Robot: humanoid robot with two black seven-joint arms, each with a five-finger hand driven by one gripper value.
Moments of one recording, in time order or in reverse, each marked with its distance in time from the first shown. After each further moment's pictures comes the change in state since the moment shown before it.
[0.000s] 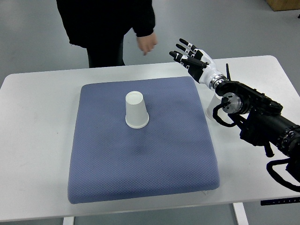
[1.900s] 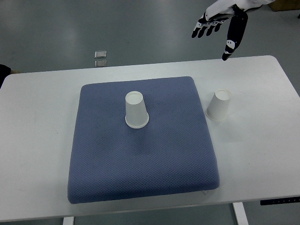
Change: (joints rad) left arm 0.000 0.000 0.002 -0.132 -0.003 -0.001 -0.007; right arm 1.182 -0.544 -1.271 0.778 -0.521 0.357 -0.240
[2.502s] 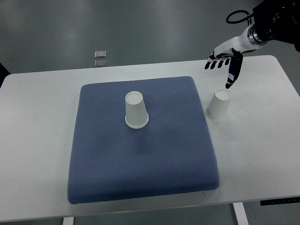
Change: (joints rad) left arm -0.001 0.000 -0.002 0.011 0.000 0.000 0.006; right arm -0.395 0.136 0.012 -0.251 -0.039 -0.094 -0.037
